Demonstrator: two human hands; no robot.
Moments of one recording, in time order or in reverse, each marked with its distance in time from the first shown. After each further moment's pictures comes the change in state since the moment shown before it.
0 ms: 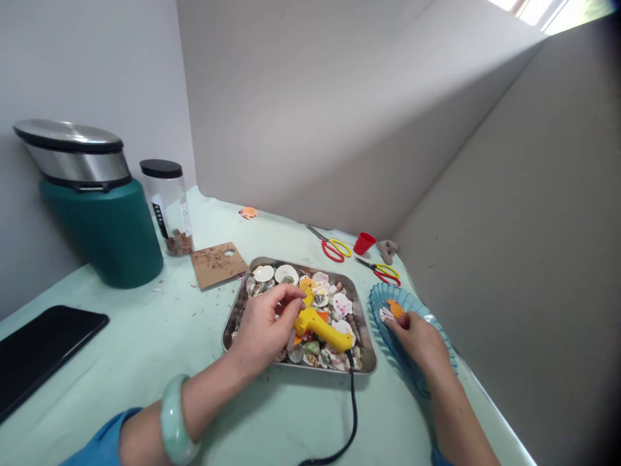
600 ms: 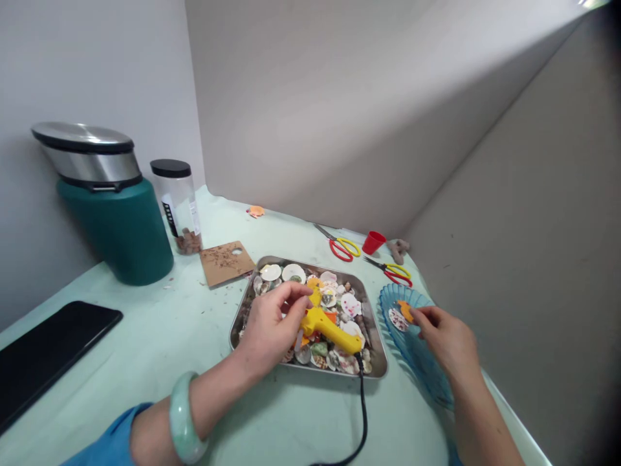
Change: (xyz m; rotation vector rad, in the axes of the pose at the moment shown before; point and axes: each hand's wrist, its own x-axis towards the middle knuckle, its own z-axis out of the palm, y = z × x) left_hand 0.001 0.001 -0.001 -0.038 -0.001 -0.027; right_hand -0.001 -0.002 -0.020 0.199 0.148 -0.047
